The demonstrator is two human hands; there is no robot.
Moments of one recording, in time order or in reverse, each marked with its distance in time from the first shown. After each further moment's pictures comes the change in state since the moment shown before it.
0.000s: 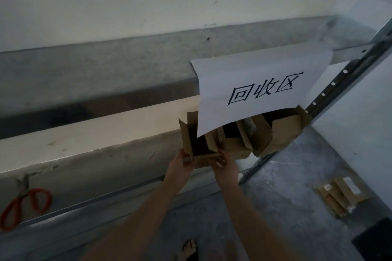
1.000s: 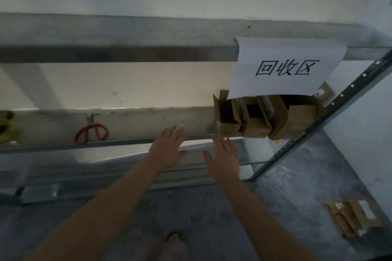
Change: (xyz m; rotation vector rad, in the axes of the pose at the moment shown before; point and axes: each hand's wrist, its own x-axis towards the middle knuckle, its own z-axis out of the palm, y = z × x) left_hand -0.148 -0.012 -0.101 1.154 0.031 0.315; right_hand -0.144 -0.022 -0.003 -0.780 -0.199 -0.508
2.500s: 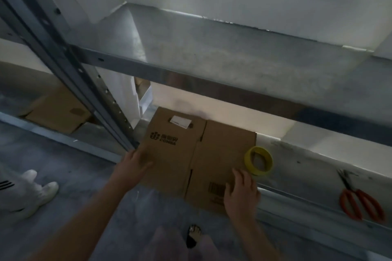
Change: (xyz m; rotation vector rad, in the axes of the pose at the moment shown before) left_hand -0.511 -0.826 0.046 -0.483 -0.045 -1.059; right_hand -0.039 -0.710 0.445 -0.172 -0.234 -0.057
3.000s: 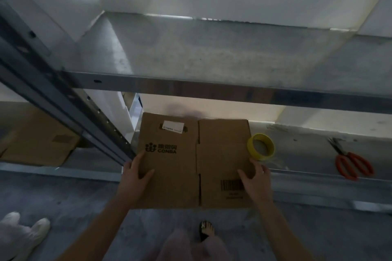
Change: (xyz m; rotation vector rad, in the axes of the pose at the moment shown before) left_hand 0.018 -0.016 -0.020 -0.339 -0.041 0.148; right_hand 0.010 -0.009 -0.005 0.500 0.047 0.339
